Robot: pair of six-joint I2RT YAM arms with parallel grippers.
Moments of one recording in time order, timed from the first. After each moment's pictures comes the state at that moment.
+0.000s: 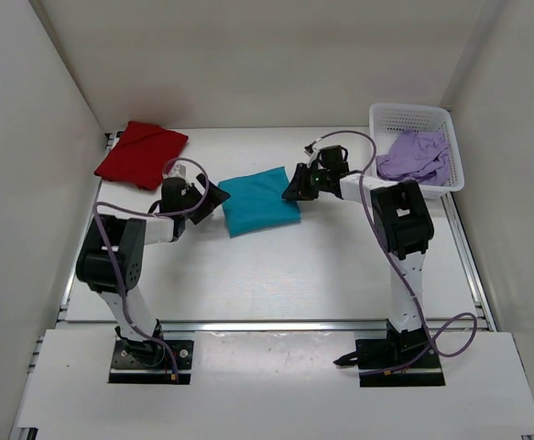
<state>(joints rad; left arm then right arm) -0.17 1.81 0.80 0.48 0.28 -0.83 0.30 2.20 1.46 -0.02 -0.63 0.47</state>
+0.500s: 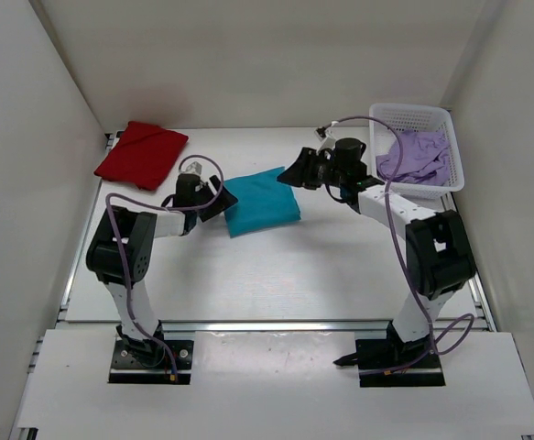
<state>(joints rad) -0.24 1.83 0.87 0.36 0.18 -0.71 0.34 1.77 1.20 0.20 -0.62 0.59</state>
